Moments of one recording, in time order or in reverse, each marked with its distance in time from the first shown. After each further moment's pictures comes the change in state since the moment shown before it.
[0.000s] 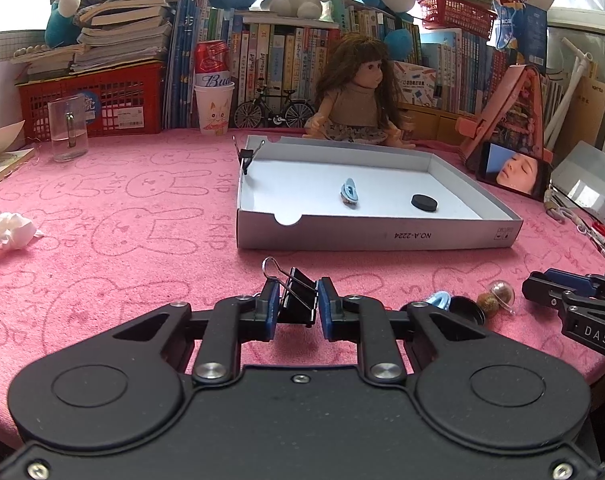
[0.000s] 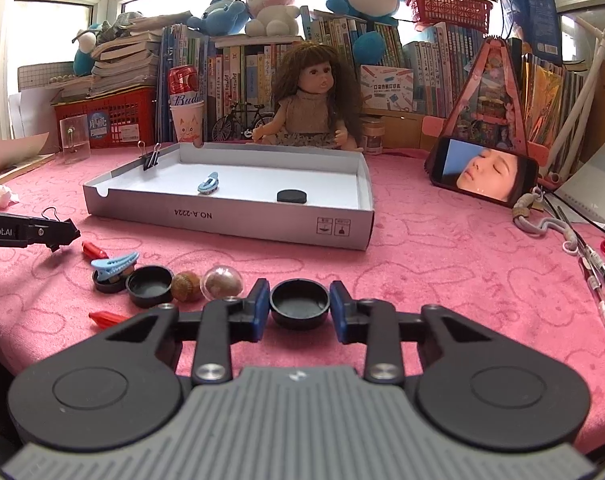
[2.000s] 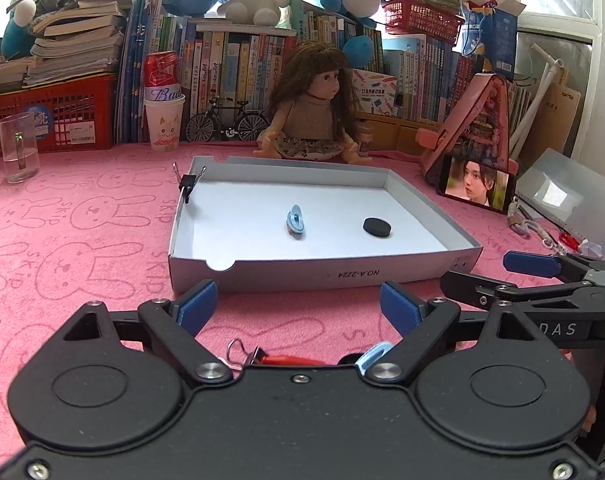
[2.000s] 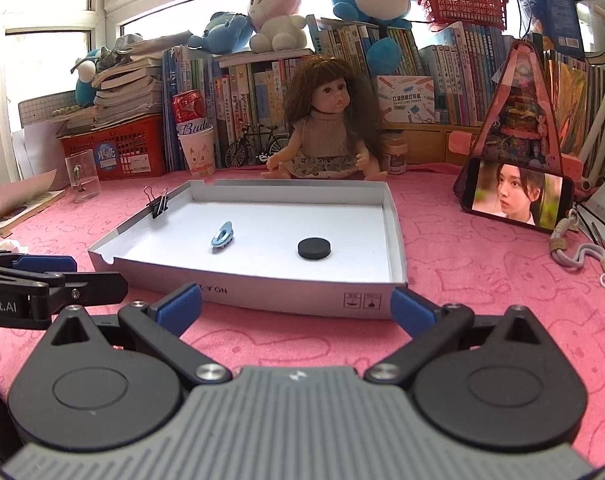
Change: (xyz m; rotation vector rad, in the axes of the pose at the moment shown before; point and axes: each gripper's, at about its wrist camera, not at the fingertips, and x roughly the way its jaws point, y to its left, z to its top) left arm 0.015 -0.026 0.029 0.022 0.003 -0.111; right arm 0.030 0.000 0.043 0.063 0.008 0.081
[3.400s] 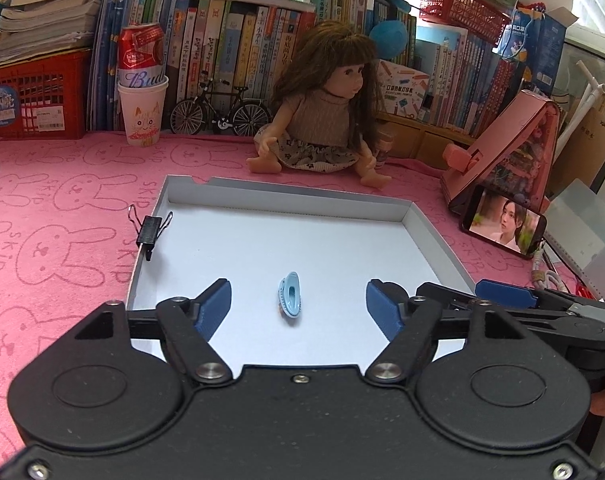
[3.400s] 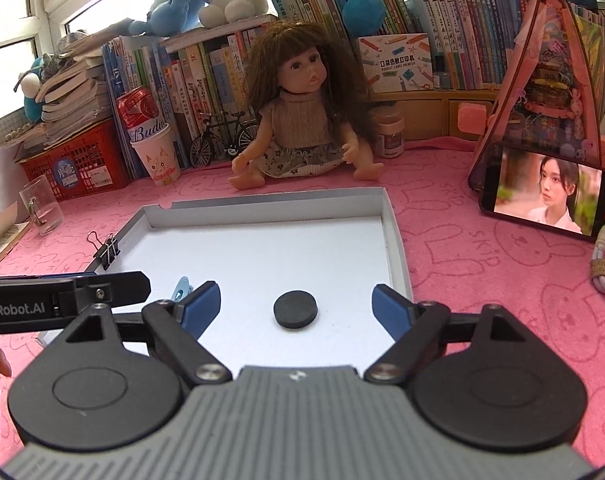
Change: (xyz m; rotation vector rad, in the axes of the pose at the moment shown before) left arm 0.097 0.008 0.094 -0.101 0.114 -0.020; right arm 0.090 -0.026 0.069 0.131 0.137 -0.001
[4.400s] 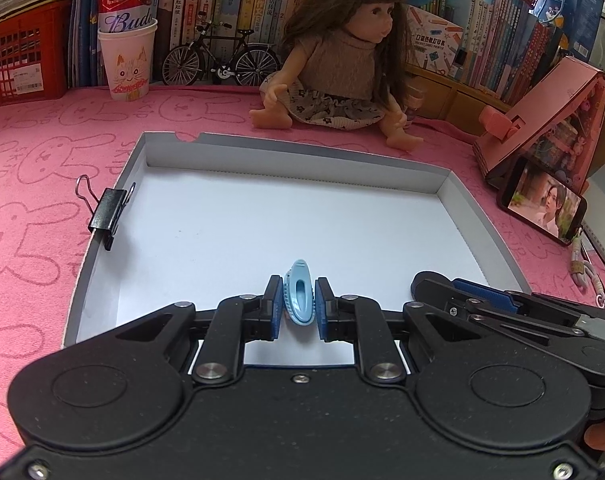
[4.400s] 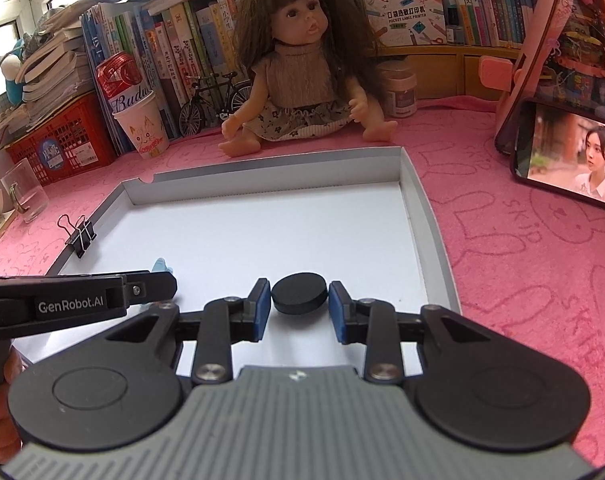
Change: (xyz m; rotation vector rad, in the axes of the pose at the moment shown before) left arm 0.083 0.000 0.010 -0.023 0.147 0.032; right arm 0.059 0.001 -0.001 0.023 0.098 -0.004
